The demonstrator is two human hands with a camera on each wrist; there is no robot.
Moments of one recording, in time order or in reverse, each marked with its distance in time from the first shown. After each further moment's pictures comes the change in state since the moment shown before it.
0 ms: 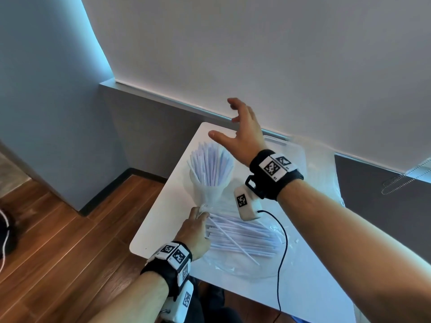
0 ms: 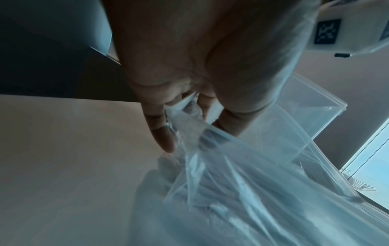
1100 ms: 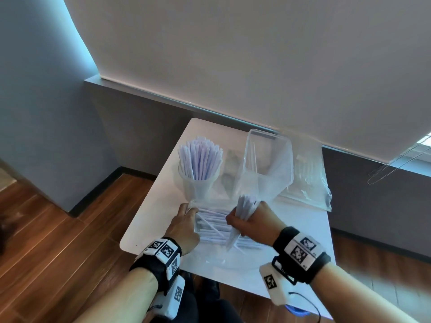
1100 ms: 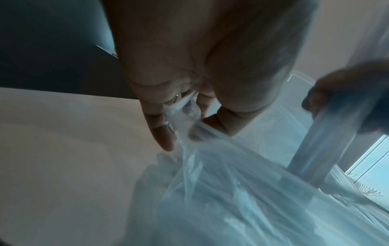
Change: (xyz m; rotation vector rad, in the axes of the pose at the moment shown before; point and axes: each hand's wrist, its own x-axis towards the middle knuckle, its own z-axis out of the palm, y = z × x) left_hand -0.003 0.005 -0.003 -0.050 -0.043 -0.101; right_hand -0.169 0.048 -0.021 0.039 -0.446 0.440
